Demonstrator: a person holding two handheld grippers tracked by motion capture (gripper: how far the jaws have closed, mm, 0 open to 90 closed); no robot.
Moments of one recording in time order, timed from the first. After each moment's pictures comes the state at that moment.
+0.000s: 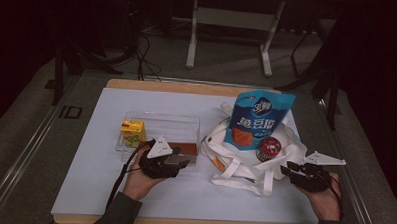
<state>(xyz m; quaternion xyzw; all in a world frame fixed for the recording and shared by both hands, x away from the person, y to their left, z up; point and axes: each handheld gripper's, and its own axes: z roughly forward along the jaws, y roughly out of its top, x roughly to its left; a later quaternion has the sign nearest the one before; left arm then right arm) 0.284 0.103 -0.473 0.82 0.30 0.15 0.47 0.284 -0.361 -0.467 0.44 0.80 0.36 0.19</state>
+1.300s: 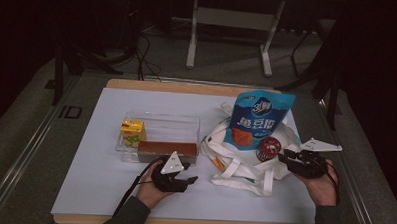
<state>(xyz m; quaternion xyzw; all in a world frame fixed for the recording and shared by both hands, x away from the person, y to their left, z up) 0.278 0.075 -0.530 0.84 0.26 0.12 0.45 0.312 -0.348 -0.447 0.43 0.80 0.37 0.20</state>
